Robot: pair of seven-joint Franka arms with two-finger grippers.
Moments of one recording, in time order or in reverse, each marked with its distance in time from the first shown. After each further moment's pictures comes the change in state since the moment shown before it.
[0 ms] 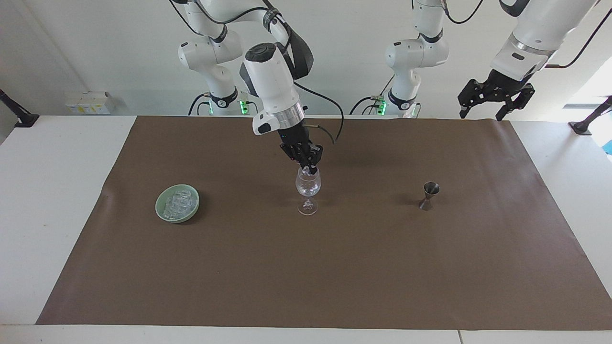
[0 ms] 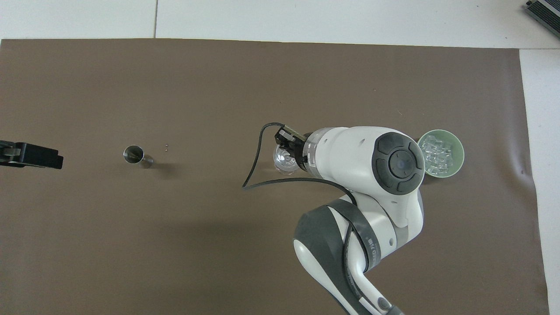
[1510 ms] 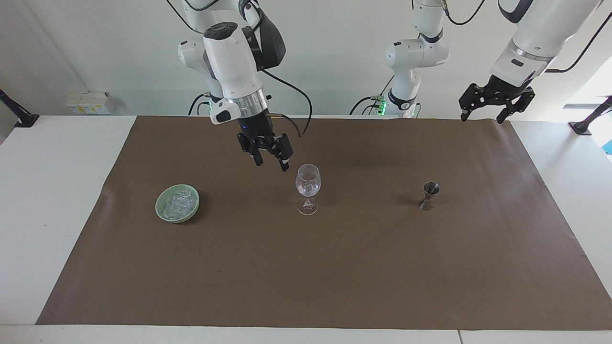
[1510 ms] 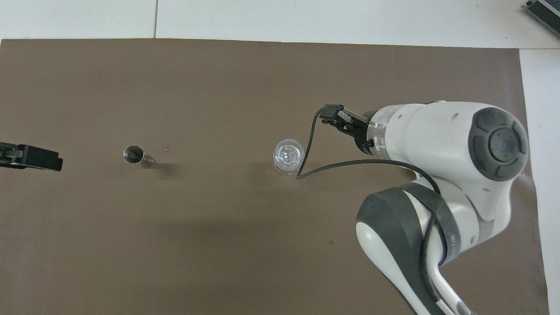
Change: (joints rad) left arm 0.000 0.000 0.005 -0.026 0.016 0.010 0.010; right arm -0.162 -0.112 -0.010 0.019 -0.106 -0.153 -0.235
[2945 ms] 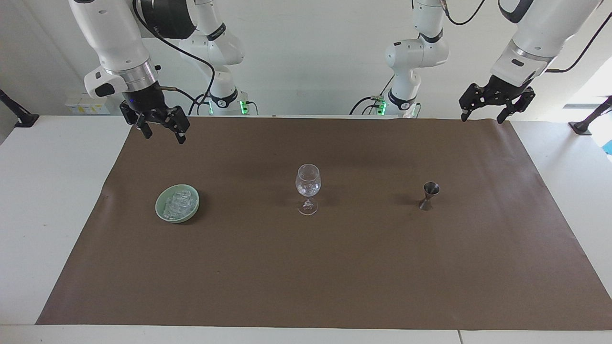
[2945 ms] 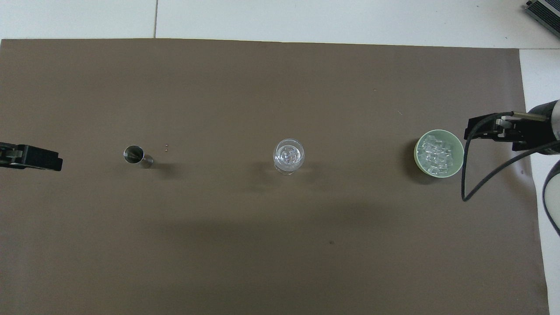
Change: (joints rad) left arm 0.000 0.000 0.000 0.000 0.000 0.000 0.000; right arm -0.334 -0.061 -0.015 0.181 -0.094 -0.487 -0.554
